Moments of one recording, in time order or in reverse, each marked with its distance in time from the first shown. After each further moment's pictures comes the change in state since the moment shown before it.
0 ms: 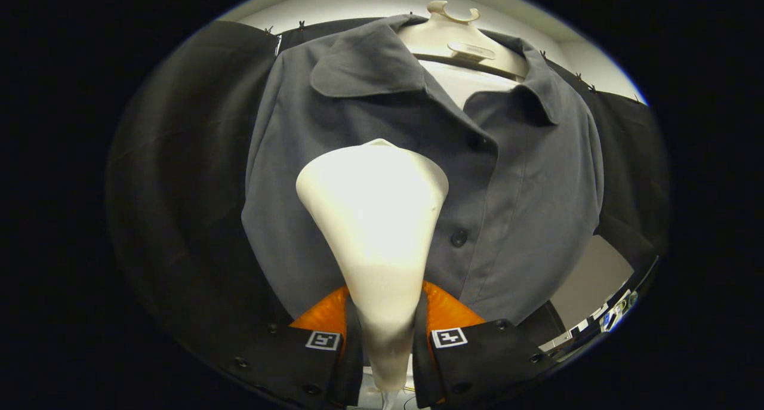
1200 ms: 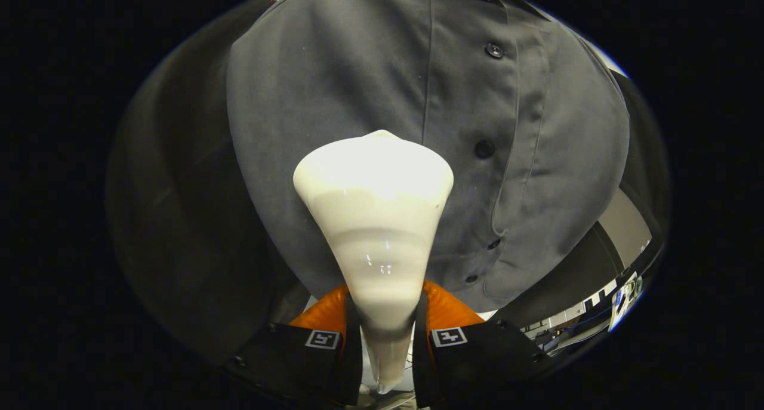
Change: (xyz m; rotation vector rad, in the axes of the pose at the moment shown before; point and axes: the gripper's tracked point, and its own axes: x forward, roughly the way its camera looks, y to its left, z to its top) arm 0.034 0.012 -0.173 -0.006 0.257 0.024
